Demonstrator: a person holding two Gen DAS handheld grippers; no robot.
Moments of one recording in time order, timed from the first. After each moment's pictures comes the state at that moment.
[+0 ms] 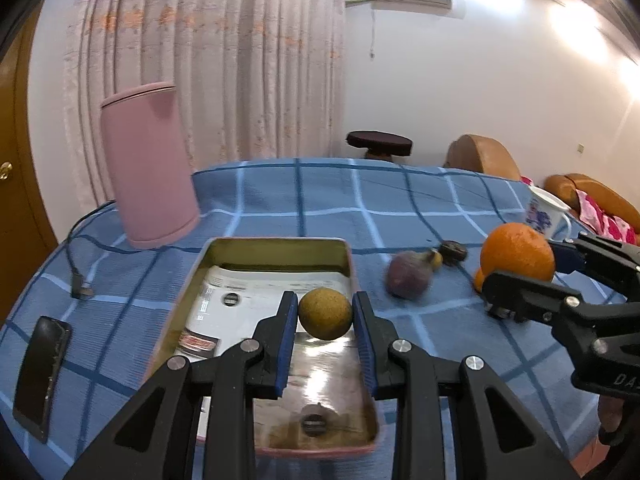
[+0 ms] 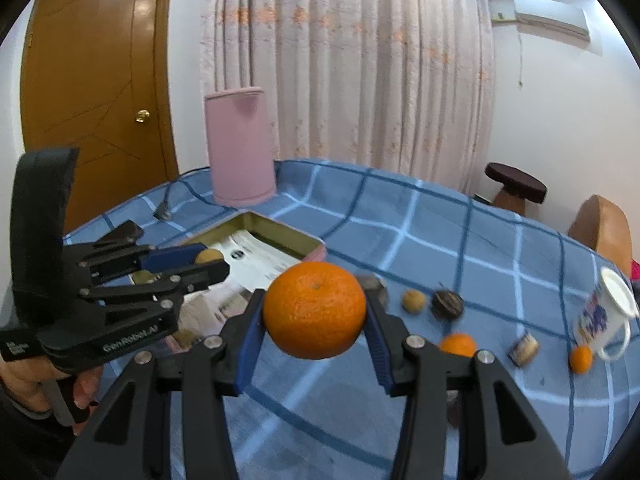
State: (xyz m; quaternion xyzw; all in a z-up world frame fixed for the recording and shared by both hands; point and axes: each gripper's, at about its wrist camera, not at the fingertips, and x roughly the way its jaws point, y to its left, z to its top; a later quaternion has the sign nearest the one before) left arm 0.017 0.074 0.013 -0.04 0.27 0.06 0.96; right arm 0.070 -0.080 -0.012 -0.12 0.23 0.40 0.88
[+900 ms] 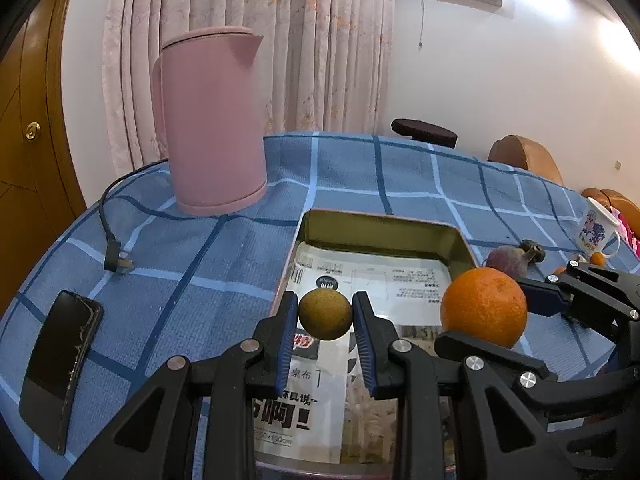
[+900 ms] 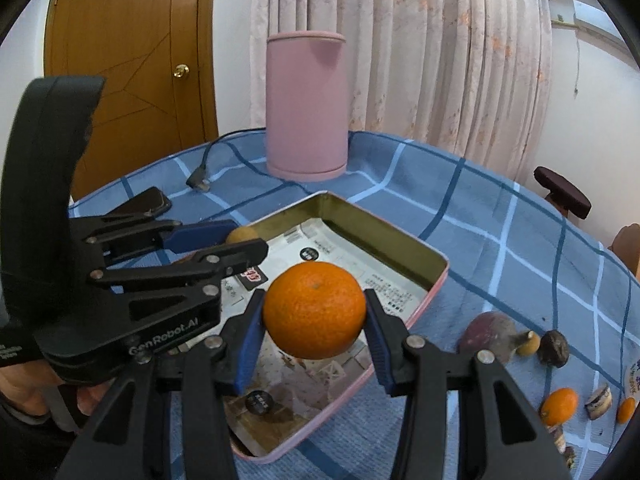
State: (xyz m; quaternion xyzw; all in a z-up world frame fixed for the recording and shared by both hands) left arm 0.025 0.145 -0.016 -0.07 0.30 0.12 0.94; right arm 0.076 0.027 -0.053 -0.17 0.27 0.45 0.83
